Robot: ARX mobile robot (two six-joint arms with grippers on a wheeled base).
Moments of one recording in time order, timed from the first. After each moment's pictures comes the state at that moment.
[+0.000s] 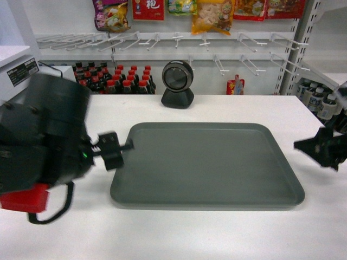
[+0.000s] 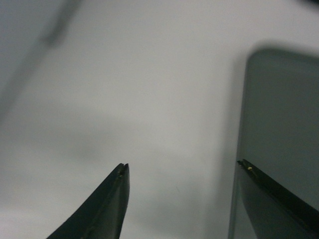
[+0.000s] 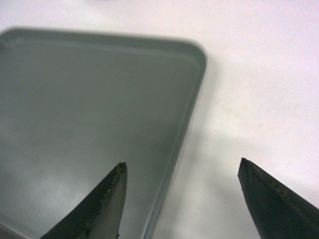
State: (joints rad) left arm -0.29 1.99 0.86 0.50 -0.43 -0.39; right arm -0.13 2.08 0.97 0.51 -0.51 -0.11
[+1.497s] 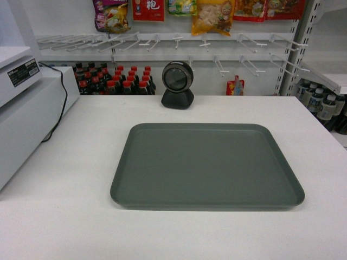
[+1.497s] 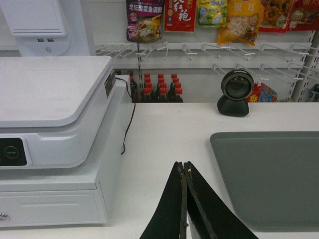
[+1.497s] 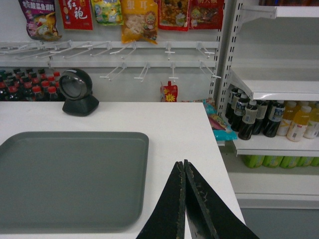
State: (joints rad) left arm 0.00 0.75 0.02 0.72 0.00 -0.02; right arm 0.00 0.89 0.04 0.83 0.00 -0.01
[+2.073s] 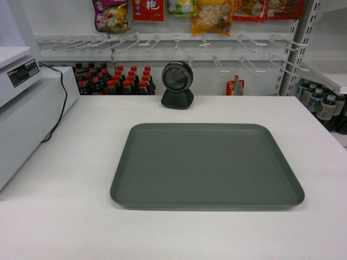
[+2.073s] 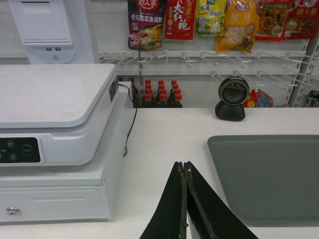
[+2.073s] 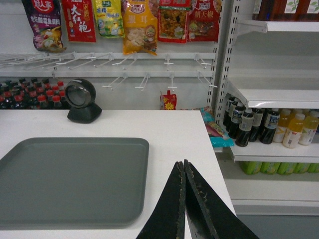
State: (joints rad) left arm 0.00 0.35 0.01 0.35 0.00 -0.02; right arm 0.00 0.43 0.01 0.43 0.00 -0.01
